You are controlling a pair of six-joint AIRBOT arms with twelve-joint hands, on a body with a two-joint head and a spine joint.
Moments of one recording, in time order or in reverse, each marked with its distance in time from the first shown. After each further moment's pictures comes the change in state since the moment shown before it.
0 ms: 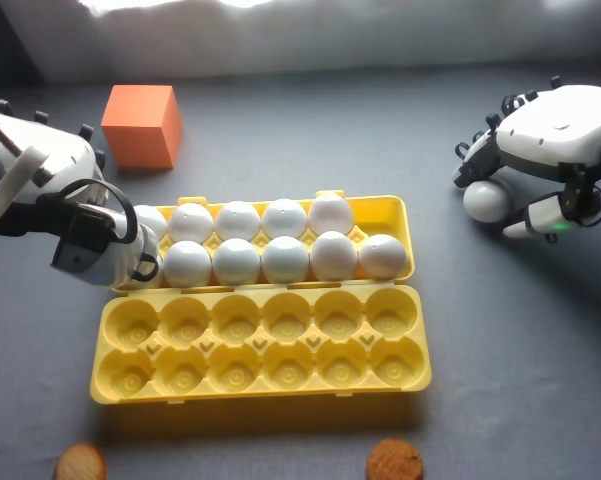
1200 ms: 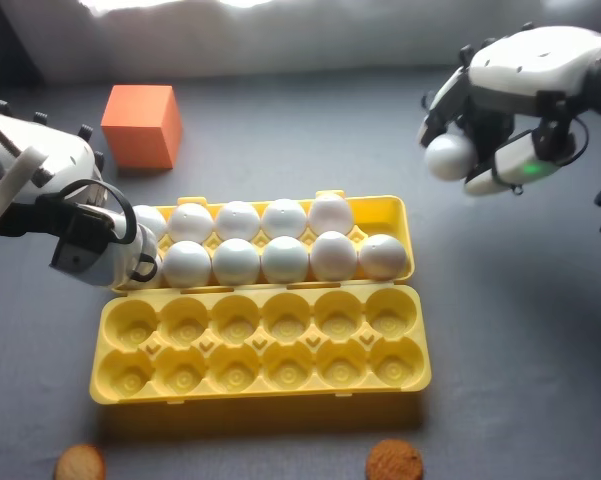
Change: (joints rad) left arm 0.000 0.000 0.000 0.000 0.001 0.000; right arm 0.182 0.017 -0.024 -0.307 -0.145 0.406
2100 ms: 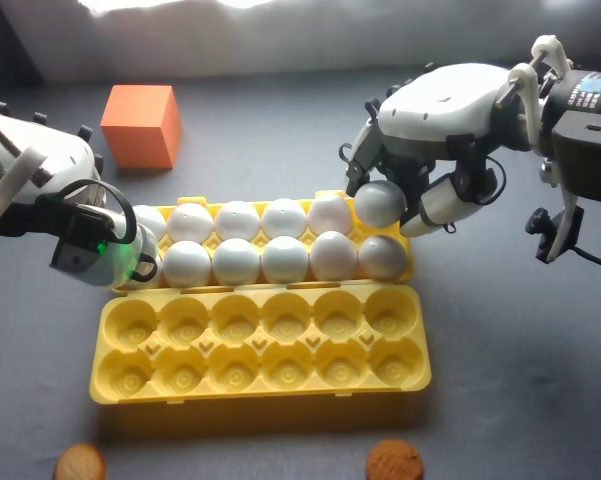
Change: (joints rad) left arm 0.000 0.000 0.000 0.000 0.003 0.000; right arm 0.042 -0.093 -0.040 -0.084 -0.089 -0.005
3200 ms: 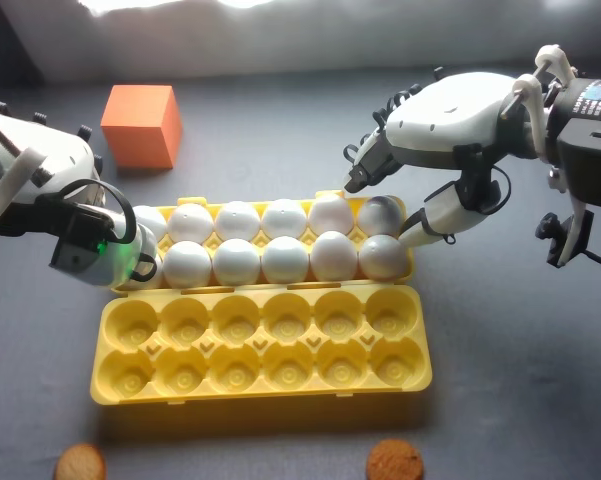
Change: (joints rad) left arm 0.000 0.000 0.000 0.000 0.000 0.000; right arm -0.014 0.009 0.000 0.000 -0.007 -0.027
